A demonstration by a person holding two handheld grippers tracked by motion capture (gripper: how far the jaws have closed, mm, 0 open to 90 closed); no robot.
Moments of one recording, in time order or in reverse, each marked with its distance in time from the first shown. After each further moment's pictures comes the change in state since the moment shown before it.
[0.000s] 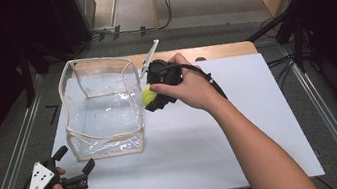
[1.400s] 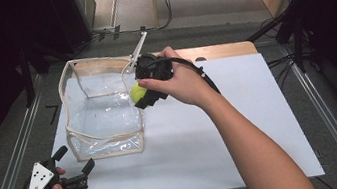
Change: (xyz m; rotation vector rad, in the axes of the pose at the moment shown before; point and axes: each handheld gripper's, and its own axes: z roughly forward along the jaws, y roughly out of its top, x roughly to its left) left arm 0.000 0.000 0.000 -0.002 0.000 -0.005; right arm 0.009 0.029 -0.013 -0.016 0.017 -0.036
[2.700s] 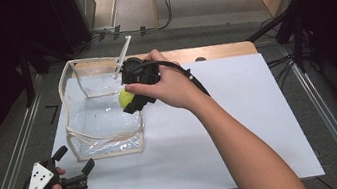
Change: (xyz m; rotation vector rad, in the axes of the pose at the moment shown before) left arm 0.000 0.000 0.000 -0.002 -0.003 -0.003; right arm 0.014 0.024 0.010 0.004 0.019 -0.048
